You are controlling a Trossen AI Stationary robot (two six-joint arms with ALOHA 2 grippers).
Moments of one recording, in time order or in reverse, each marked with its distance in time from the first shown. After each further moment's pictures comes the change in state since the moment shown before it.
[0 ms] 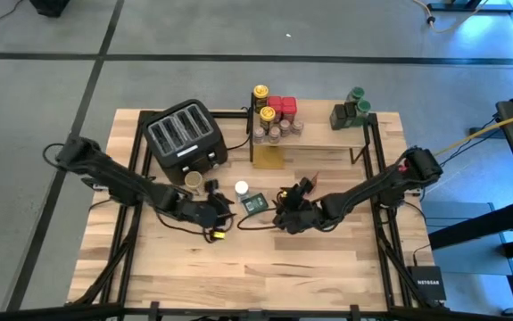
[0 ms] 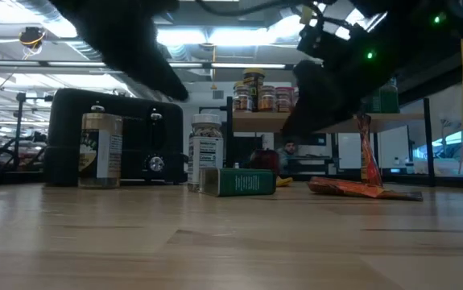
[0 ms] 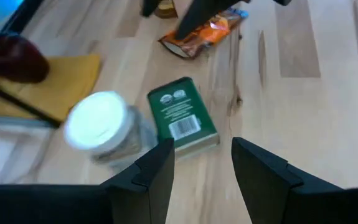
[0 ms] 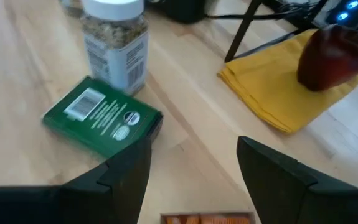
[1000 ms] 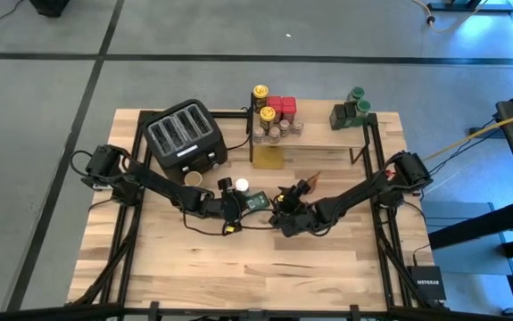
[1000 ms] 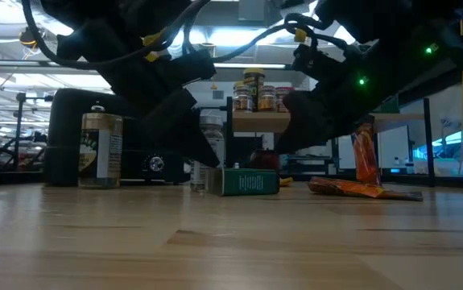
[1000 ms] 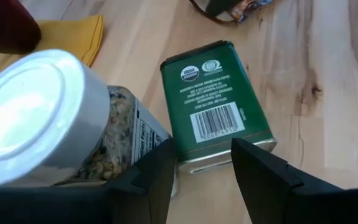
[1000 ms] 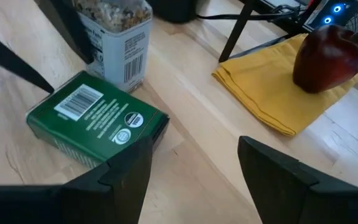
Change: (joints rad) left arm 0.134 0.279 0.000 0.225 0.003 0.029; right arm -0.001 0.113 -0.010 0.120 0.089 -0.023
